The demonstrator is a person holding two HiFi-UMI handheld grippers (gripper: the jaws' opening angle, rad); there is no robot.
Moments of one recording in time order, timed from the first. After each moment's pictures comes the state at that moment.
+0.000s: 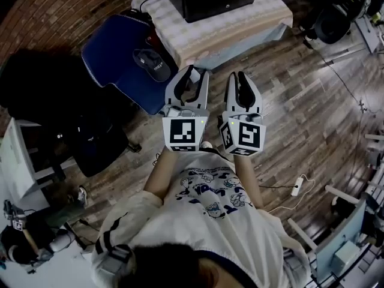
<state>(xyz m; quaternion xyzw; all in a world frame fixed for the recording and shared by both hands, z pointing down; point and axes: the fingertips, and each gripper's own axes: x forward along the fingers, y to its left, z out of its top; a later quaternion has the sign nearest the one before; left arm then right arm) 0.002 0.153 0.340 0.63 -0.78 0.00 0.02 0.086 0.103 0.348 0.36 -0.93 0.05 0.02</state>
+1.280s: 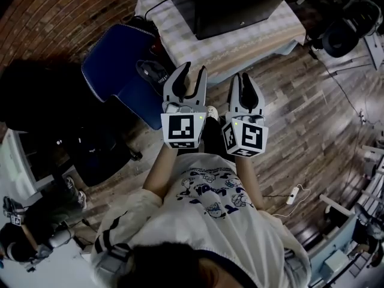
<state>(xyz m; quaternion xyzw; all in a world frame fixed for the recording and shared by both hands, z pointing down) -0.116 0.072 0.360 0.61 -0.79 0.00 0.05 -0.015 0.019 0.365 0.36 -0.93 0.06 0.03</state>
